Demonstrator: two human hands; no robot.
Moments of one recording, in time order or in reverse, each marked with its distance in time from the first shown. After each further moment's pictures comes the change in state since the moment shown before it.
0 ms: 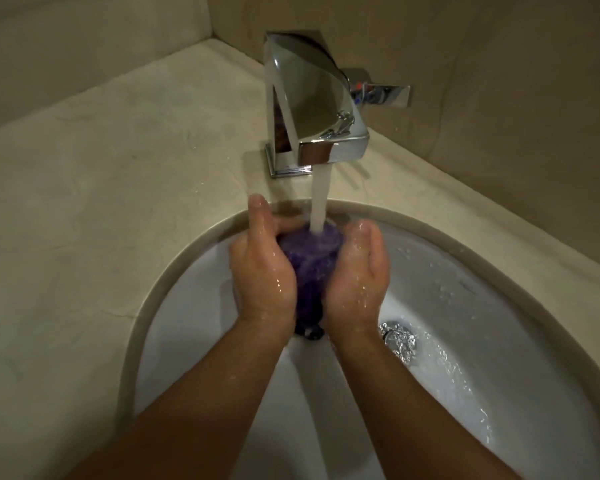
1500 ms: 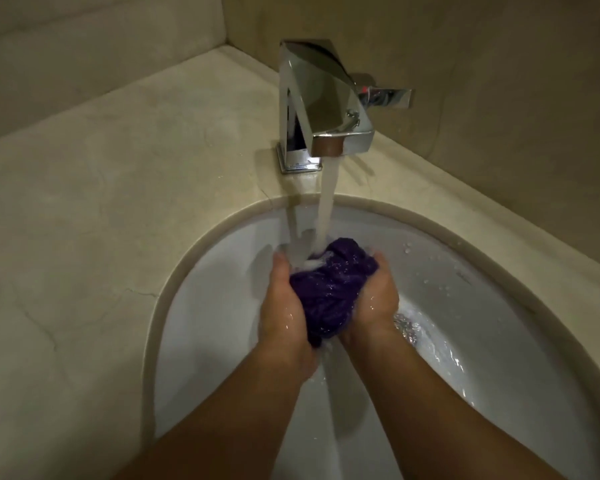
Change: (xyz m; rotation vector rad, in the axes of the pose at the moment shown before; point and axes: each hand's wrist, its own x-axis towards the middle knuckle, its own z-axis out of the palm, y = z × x) left_hand -0.034 -0.034 -0.019 -0.286 -0.147 -0.749; right_hand 0.002 0.025 -0.021 0.272 0.119 0.750
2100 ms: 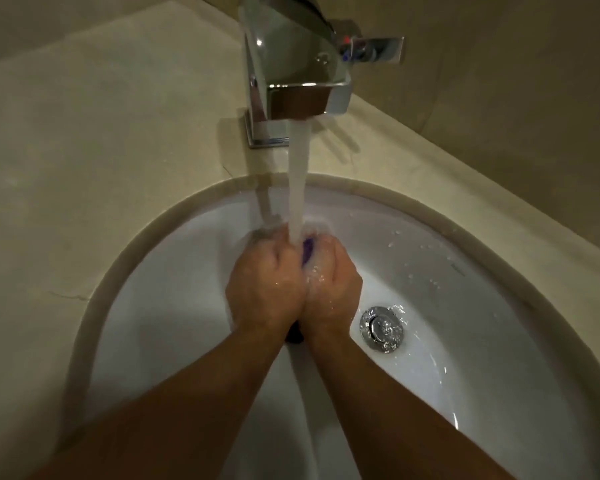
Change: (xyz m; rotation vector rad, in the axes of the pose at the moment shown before) left_hand 0.042 0.001 0.010 0.913 0.244 0.813; right_hand -0.003 0.017 0.005 -0.610 -0.013 -0.616
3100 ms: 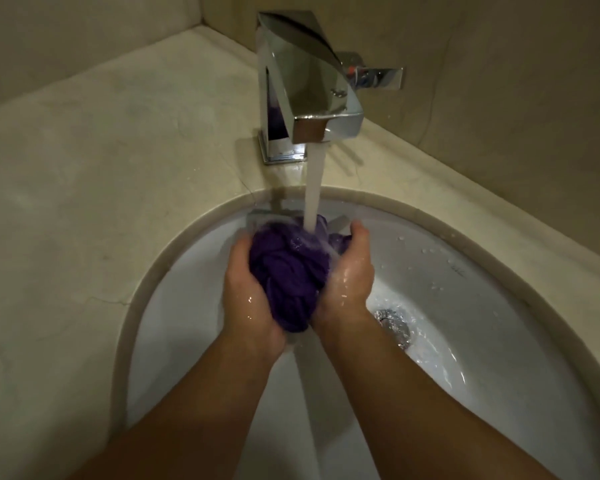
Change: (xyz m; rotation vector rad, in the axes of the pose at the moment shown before) left_hand -0.006 0.009 -0.030 -1.188 -0.244 -0.620; right_hand 0.012 -0.036 0.003 0.565 0.011 0.516
